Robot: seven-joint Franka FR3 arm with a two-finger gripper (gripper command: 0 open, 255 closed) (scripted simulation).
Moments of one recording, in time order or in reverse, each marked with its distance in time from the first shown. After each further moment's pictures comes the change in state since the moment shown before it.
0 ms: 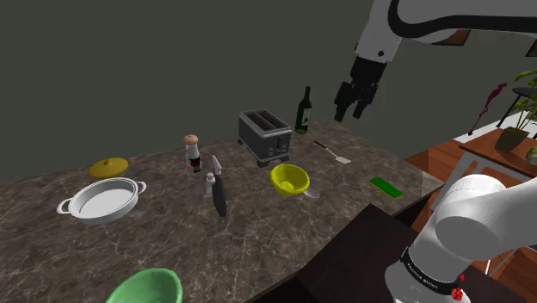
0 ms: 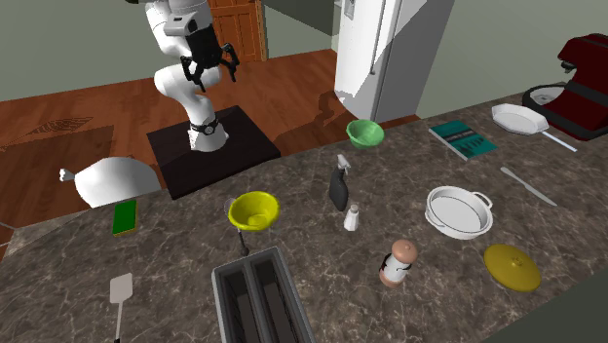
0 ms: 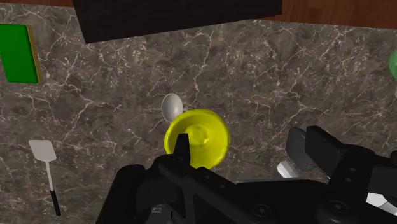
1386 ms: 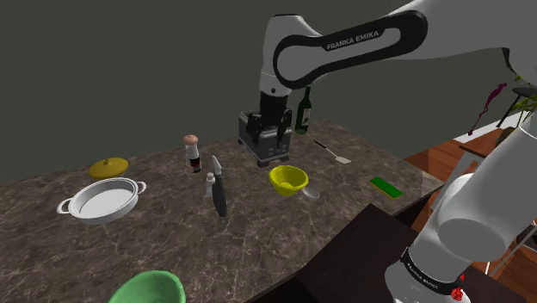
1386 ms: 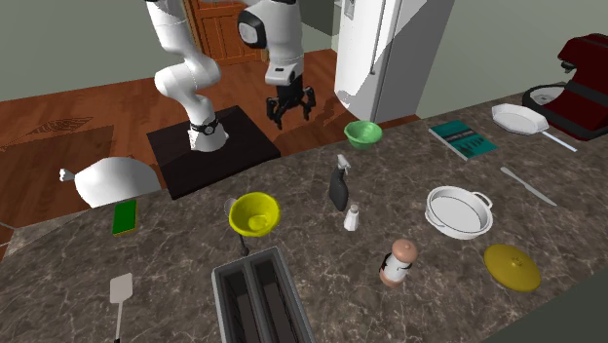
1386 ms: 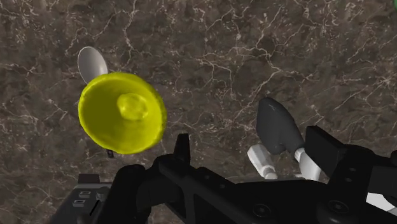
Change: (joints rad) arm 0.060 0.605 0.271 0.256 -0.027 0.341 0.332
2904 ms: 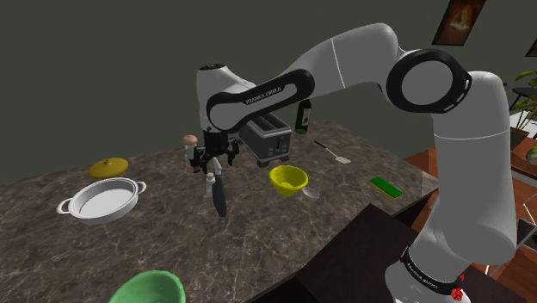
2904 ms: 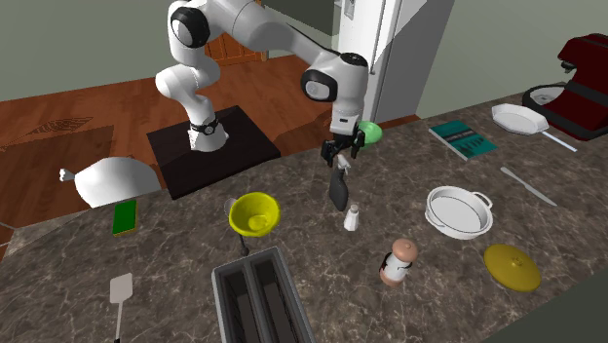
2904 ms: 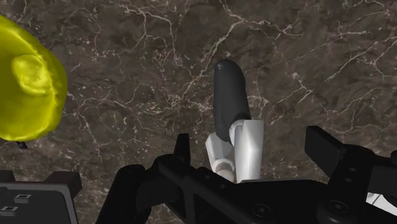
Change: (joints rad) arm 0.130 0.614 0.040 0.475 -0.236 0.079 0.268
